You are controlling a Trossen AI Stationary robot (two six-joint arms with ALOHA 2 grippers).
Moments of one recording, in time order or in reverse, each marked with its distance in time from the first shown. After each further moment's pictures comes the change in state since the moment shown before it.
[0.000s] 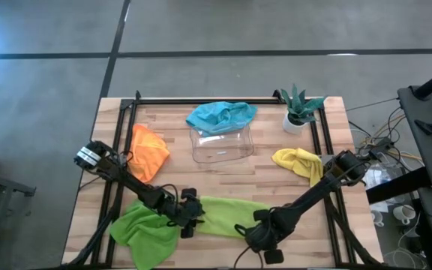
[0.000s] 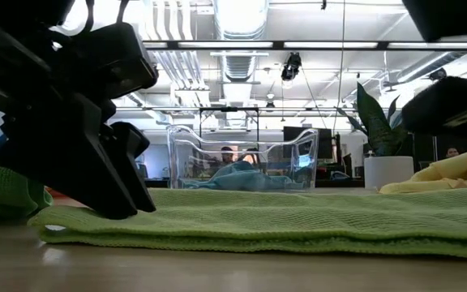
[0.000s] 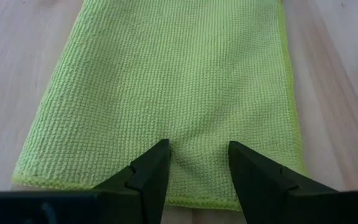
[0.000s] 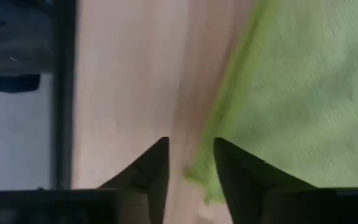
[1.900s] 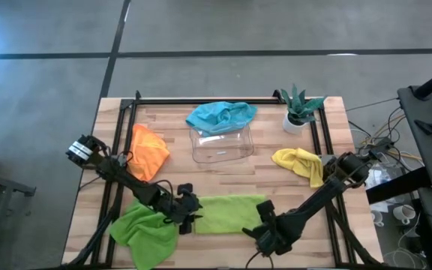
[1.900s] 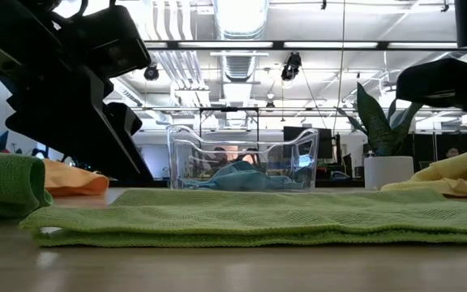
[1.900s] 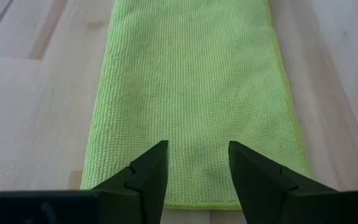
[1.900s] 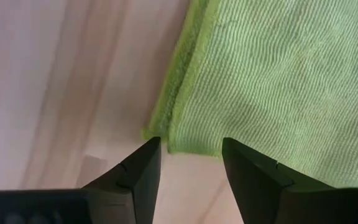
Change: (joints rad) left arm 0.003 -0.113 -0.027 -0.056 -0.061 -0.024; right arm 0.063 -0.006 -0.004 -0.256 0.318 -0.186
